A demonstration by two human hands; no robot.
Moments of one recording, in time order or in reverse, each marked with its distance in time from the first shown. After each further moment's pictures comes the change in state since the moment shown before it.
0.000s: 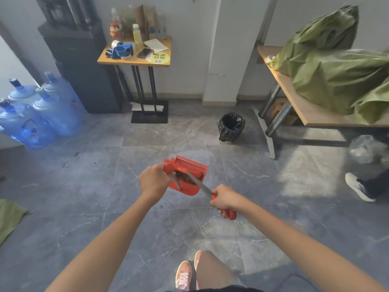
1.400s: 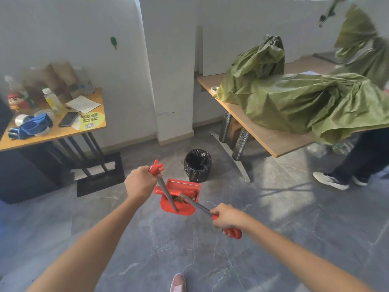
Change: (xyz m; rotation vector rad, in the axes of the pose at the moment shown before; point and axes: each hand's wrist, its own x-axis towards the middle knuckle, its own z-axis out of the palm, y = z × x) left_hand 0.374 0.189 0.036 -0.073 -0.045 0.225; right_hand 0.164 -0.061 -0.244 0.097 0.133 0.079
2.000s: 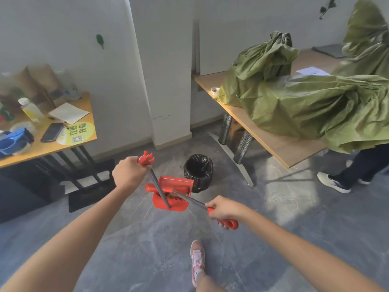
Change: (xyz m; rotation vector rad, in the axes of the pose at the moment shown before) left_hand 0.167 -0.005 -0.001 0.067 -0.023 0.018; right_hand 0.101 -0.072 -0.074 0.130 -0.017 -0.014
